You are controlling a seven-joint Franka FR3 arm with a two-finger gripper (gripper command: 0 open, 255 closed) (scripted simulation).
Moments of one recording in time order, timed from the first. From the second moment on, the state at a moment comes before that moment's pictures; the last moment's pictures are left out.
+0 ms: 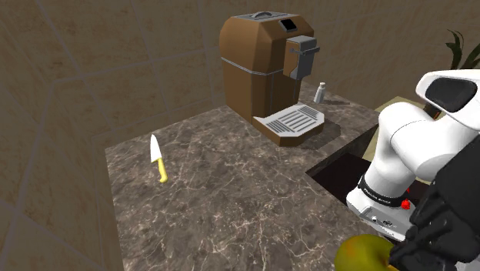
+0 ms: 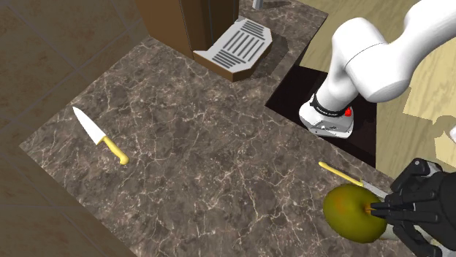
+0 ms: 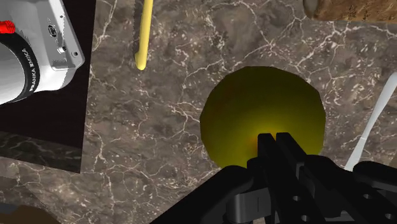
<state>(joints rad) 0.53 -0.77 0.74 -2.19 0.44 1.62 1.09</state>
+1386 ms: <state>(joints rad) 0.62 -0.86 0.86 -2.40 0.57 1.77 1.14</state>
